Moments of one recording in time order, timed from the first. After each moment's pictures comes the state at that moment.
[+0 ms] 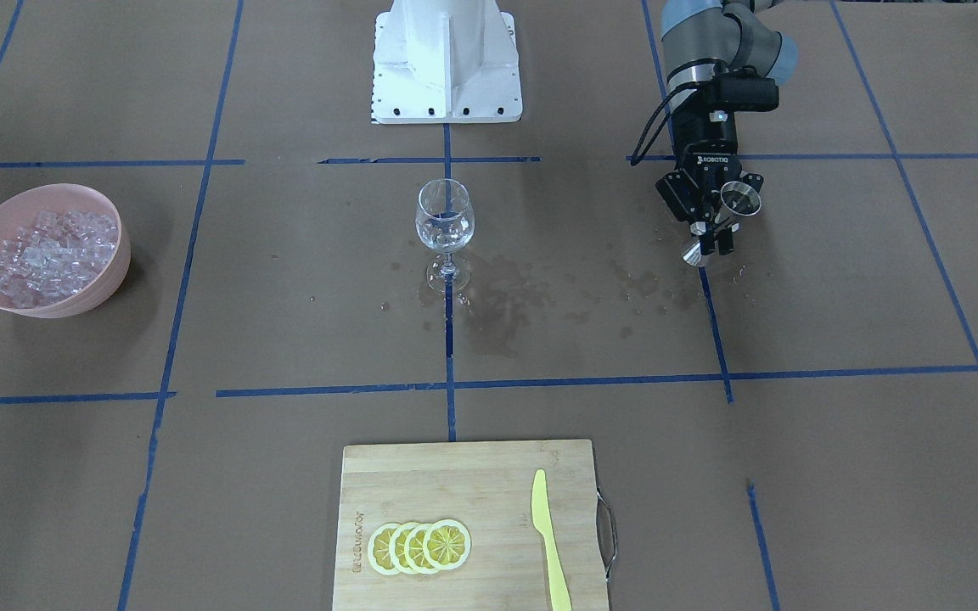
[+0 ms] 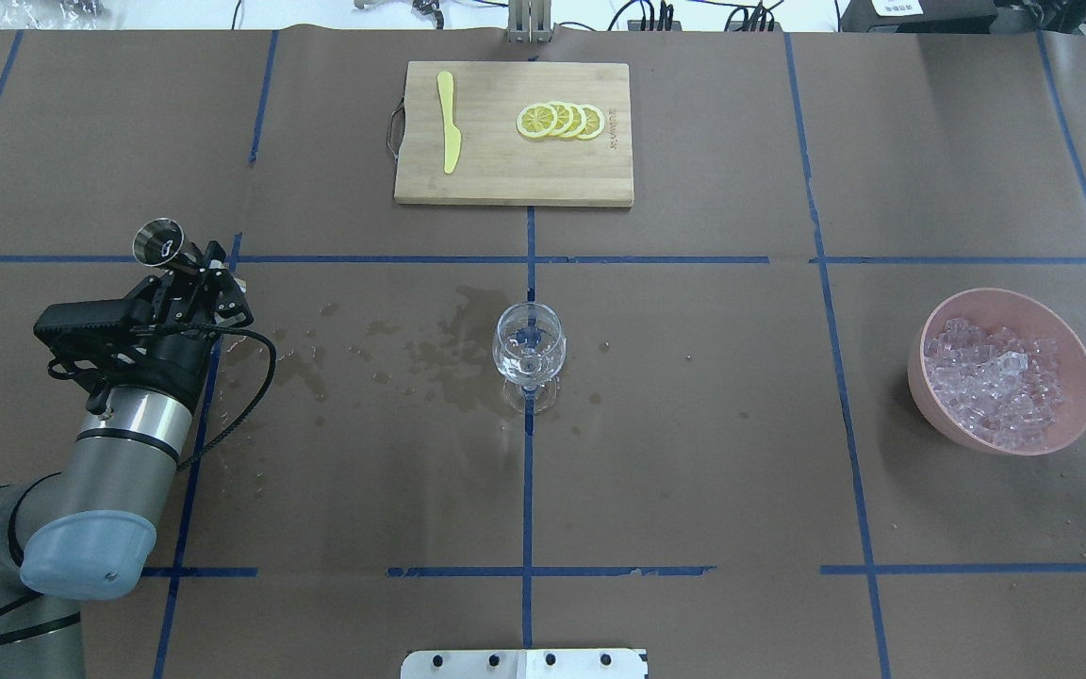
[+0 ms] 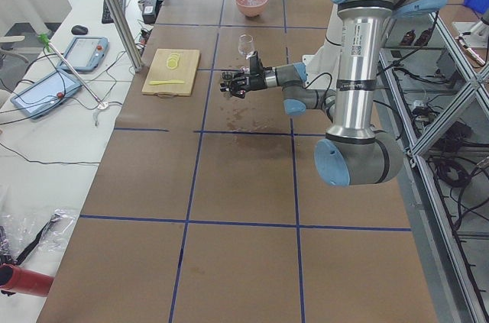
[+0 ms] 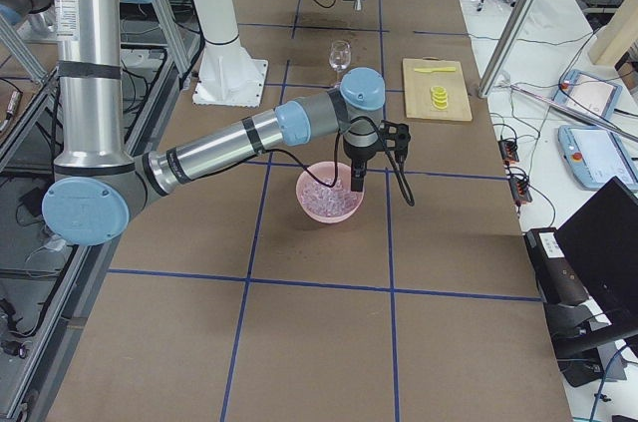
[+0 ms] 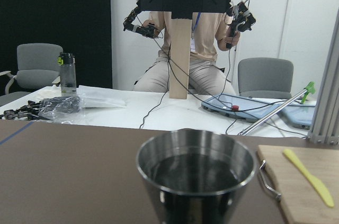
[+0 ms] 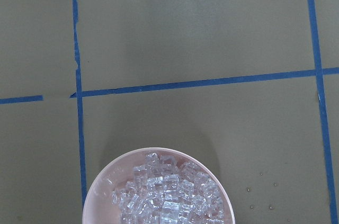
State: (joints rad) left arm -0.30 -1.67 -1.90 -2.35 -0.51 -1.25; right arm 1.39 -1.59 2.00 -1.65 2.42 0.46
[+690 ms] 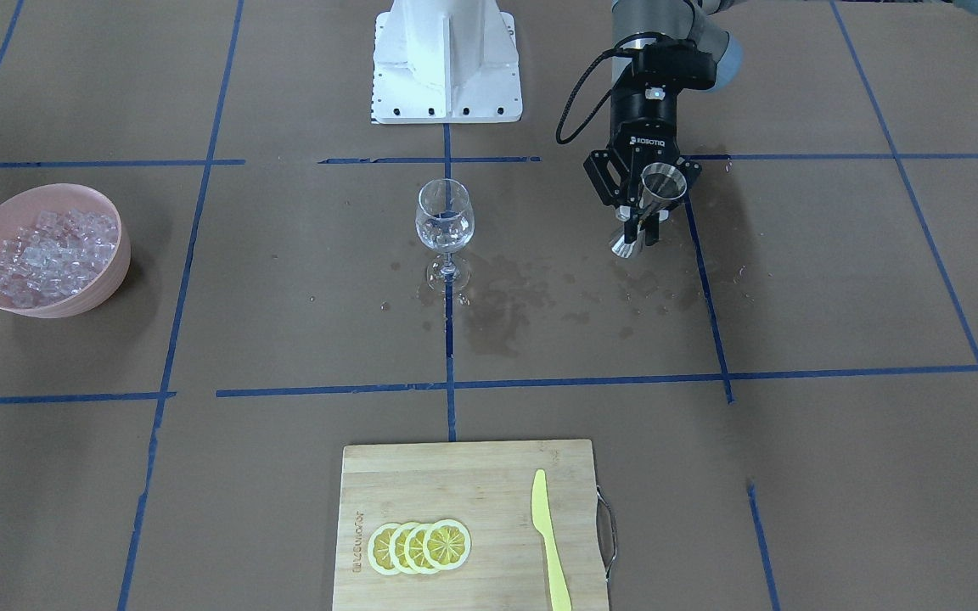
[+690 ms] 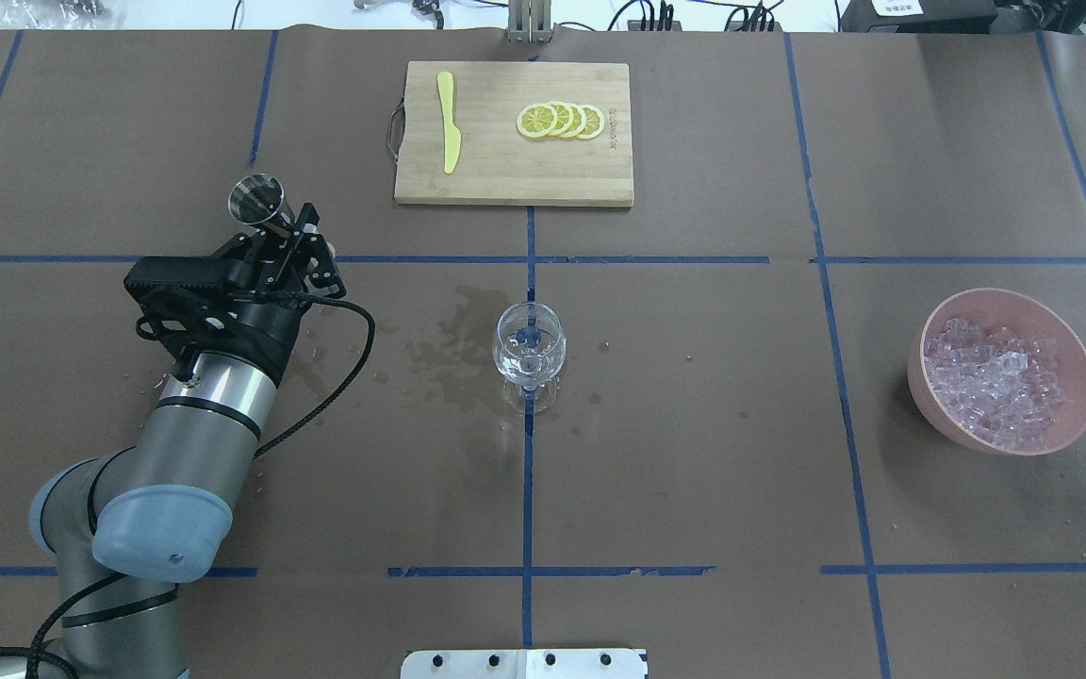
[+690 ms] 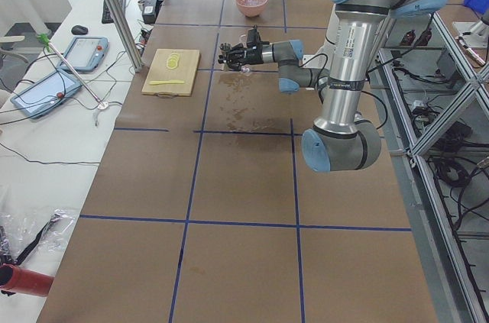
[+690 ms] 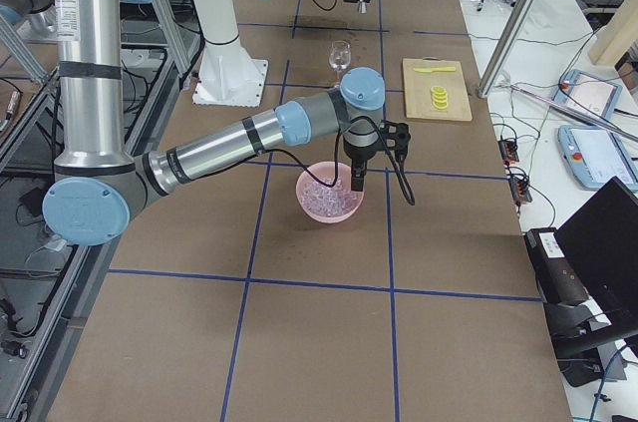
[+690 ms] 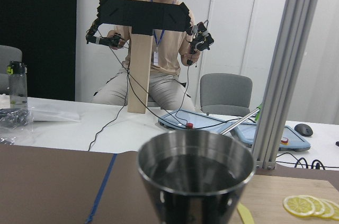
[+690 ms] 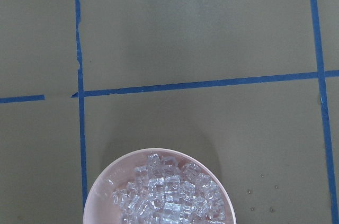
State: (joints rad) left arm -0.30 -1.86 -1.89 -2.37 -0.55 -1.04; right arm 1.39 -1.59 2.00 -1.63 2.42 0.46
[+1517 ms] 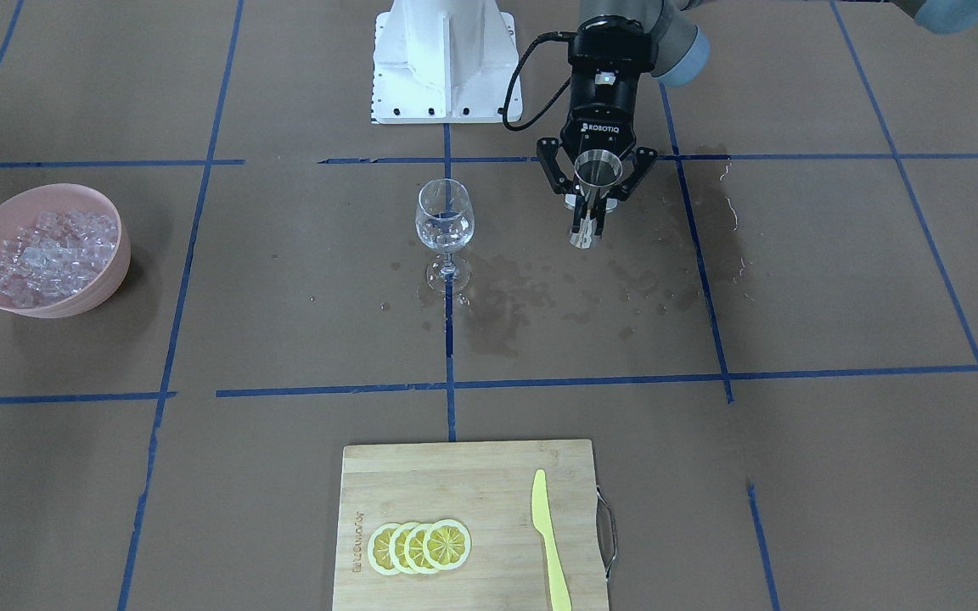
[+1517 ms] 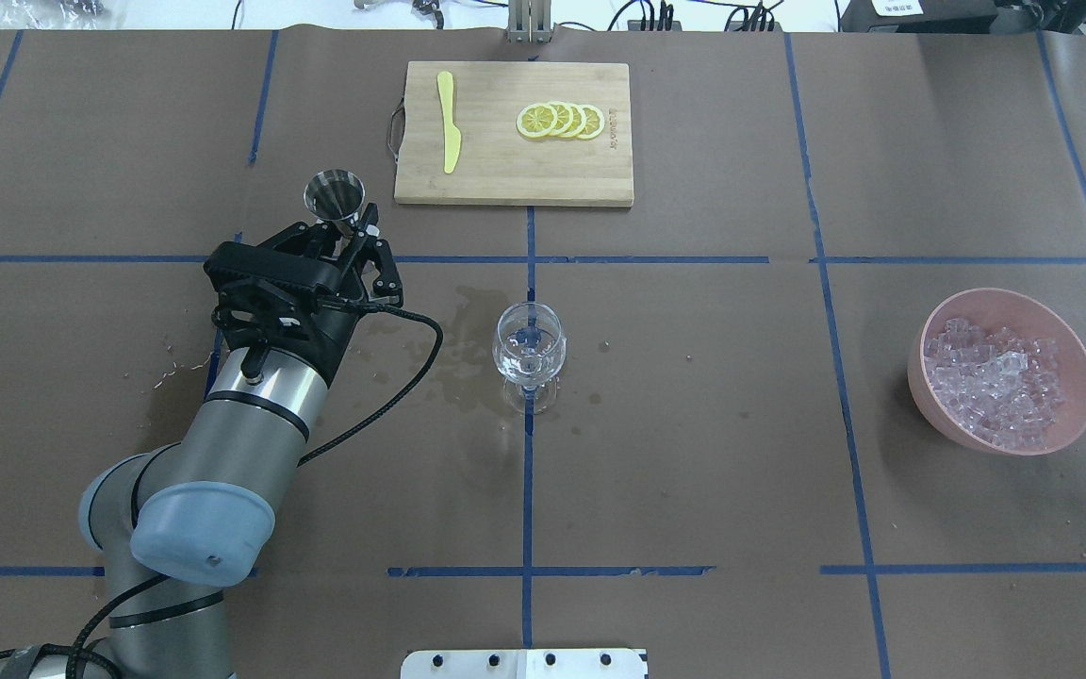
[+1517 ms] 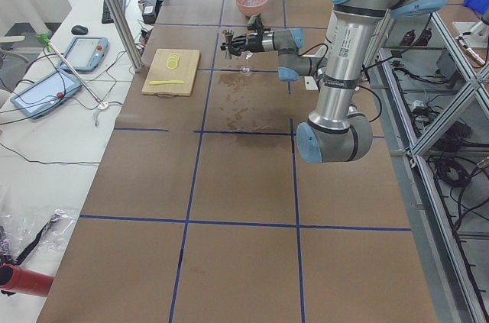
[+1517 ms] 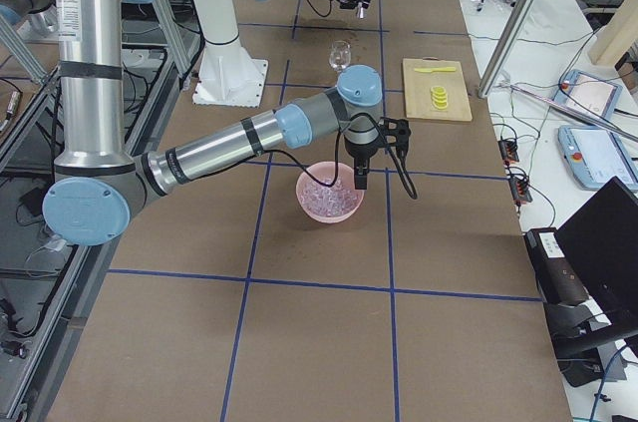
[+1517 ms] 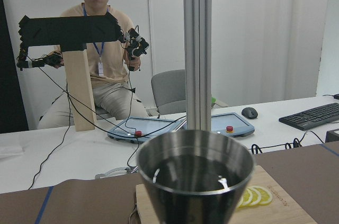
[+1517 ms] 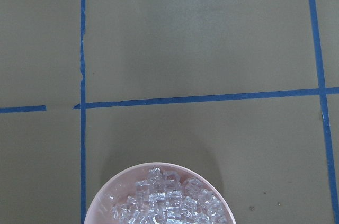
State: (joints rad) left arm -0.29 -1.94 -1.88 -2.36 -0.59 -0.77; right arm 1.36 -1.60 2.00 -1.53 2.37 0.53
